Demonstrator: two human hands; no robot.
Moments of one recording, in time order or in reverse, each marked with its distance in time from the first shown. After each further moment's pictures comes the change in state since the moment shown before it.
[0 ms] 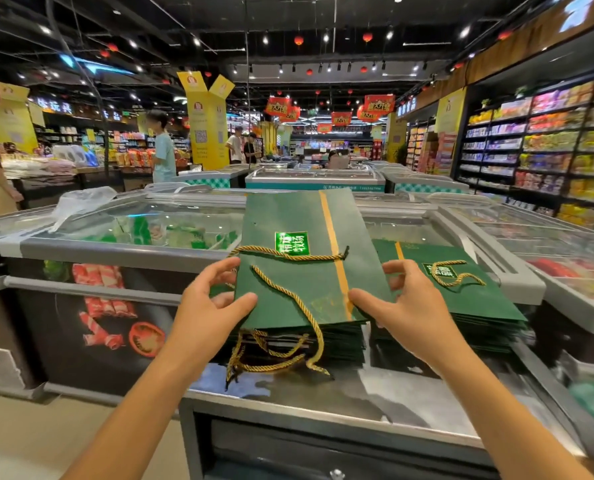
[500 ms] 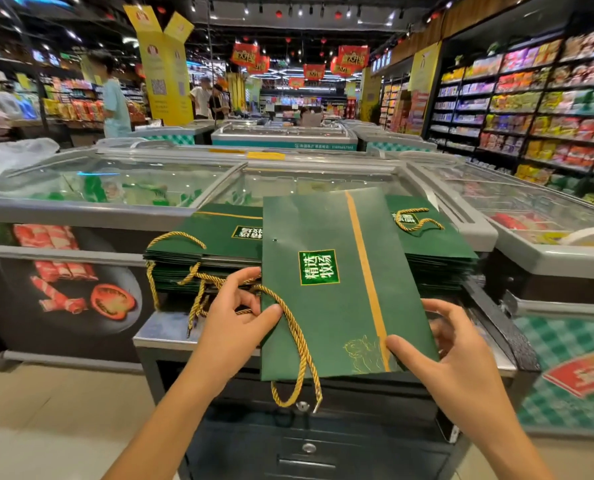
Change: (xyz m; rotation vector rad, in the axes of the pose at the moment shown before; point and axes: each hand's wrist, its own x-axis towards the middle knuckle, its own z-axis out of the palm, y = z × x) left_hand -0.055 -0.062 0.065 0.053 -0.144 -0.087; right_hand -0.119 0.090 -0.032 0.042 0.150 0.115
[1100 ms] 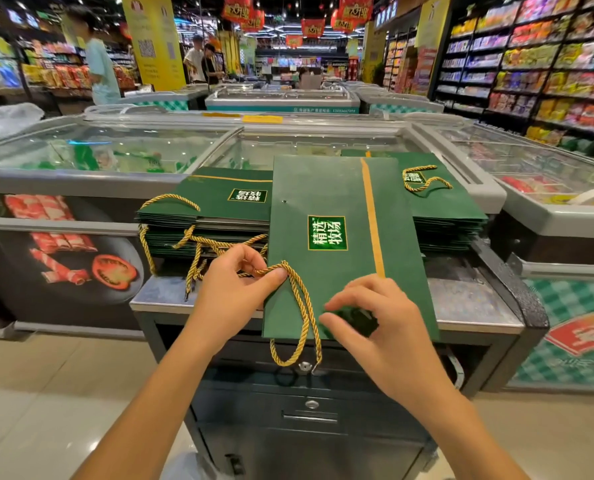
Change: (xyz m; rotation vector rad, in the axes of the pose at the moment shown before) left_hand 0.006 -0.012 -0.002 0.195 0.017 0.047; right_hand -0.014 -0.014 0.060 -0.149 -0.116 -0.416
